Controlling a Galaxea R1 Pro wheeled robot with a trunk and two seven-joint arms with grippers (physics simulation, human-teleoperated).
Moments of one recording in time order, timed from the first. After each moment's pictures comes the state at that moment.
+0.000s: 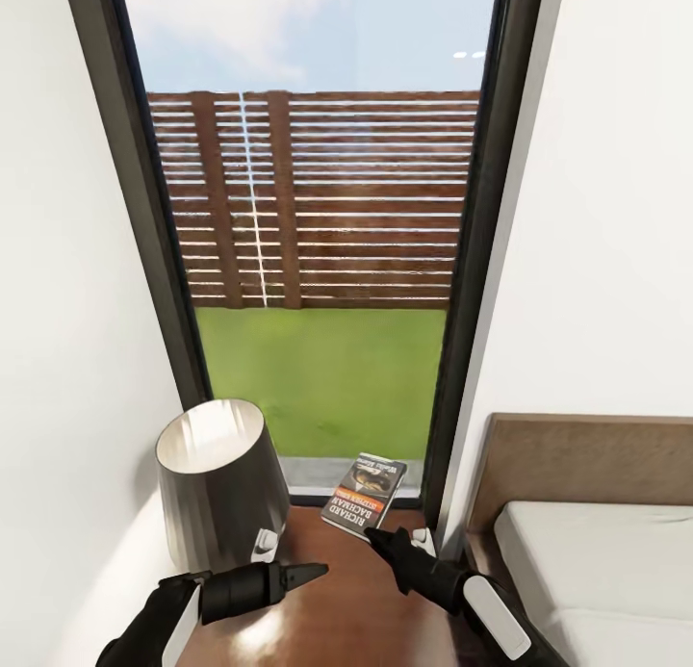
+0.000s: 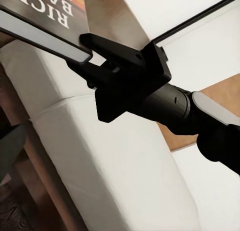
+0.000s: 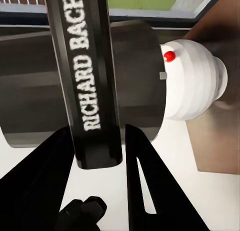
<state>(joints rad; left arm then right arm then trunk) -0.39 0.00 0.11 -0.72 0.11 0.51 -1.29 -0.39 0.00 0.20 -0.73 -1.20 0.60 0.36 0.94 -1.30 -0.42</state>
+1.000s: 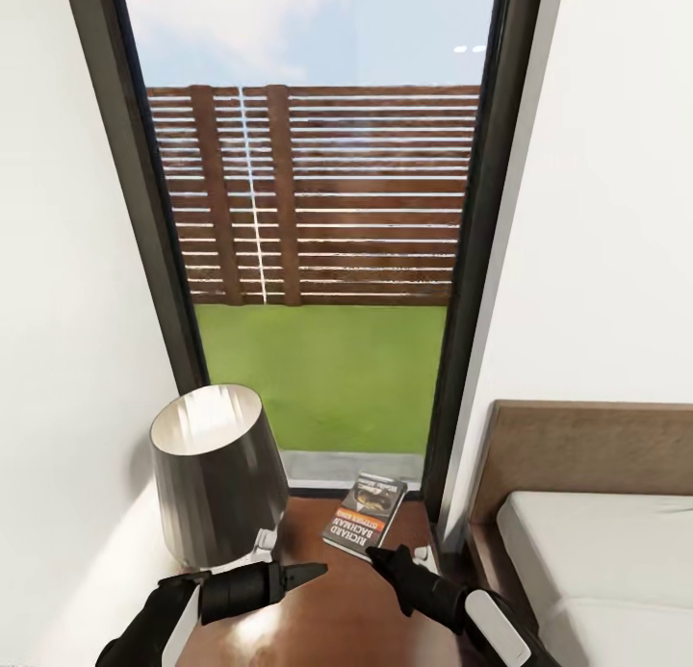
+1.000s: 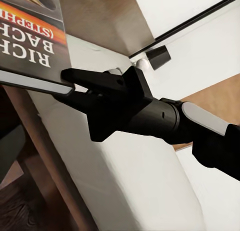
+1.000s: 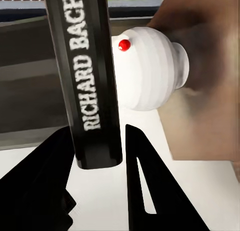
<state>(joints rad) -0.39 0.00 0.11 -0.72 0.11 0.51 -1.29 -0.39 0.00 0.20 -0.64 -1.20 0.61 0.36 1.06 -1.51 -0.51</state>
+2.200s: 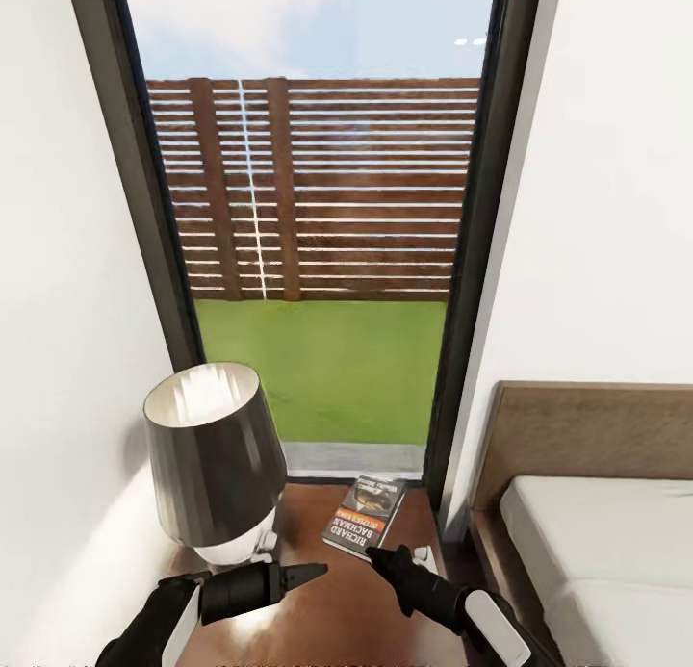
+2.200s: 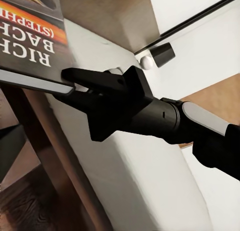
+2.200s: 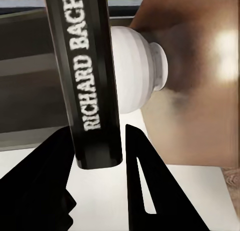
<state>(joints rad) -0.39 0.00 0.11 -0.71 0.11 0.51 -1.29 -0.39 0.00 0.20 -0.64 -1.20 0.61 0.36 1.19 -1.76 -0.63</state>
